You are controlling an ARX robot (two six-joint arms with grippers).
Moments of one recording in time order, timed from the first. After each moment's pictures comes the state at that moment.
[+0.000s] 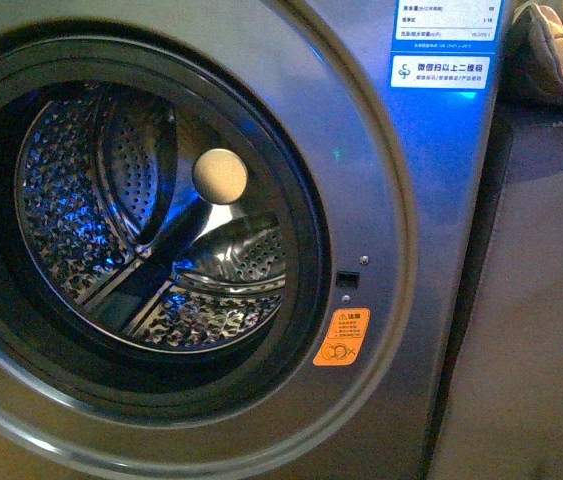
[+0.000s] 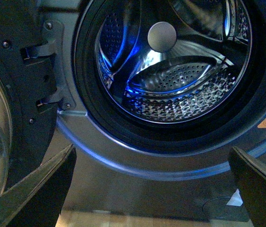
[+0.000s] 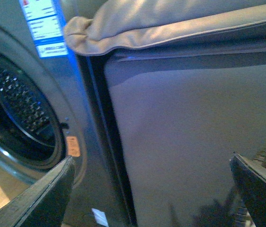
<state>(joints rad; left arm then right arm) 0.00 0.00 0.02 0.00 0.00 0.00 -0.90 0.73 0.24 0.61 -1.21 0.22</state>
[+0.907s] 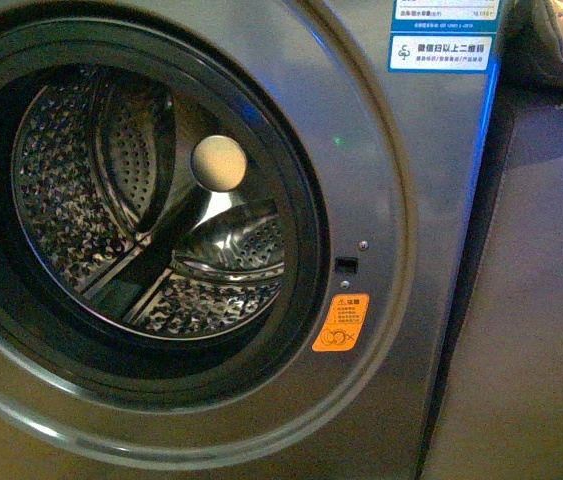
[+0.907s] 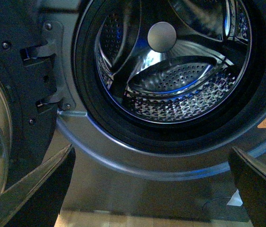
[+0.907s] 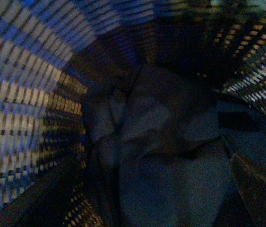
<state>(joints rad) 0.00 0.00 0.02 0.00 0.00 0.00 -1.01 2.20 0.95 0.07 -0.56 -0.49</state>
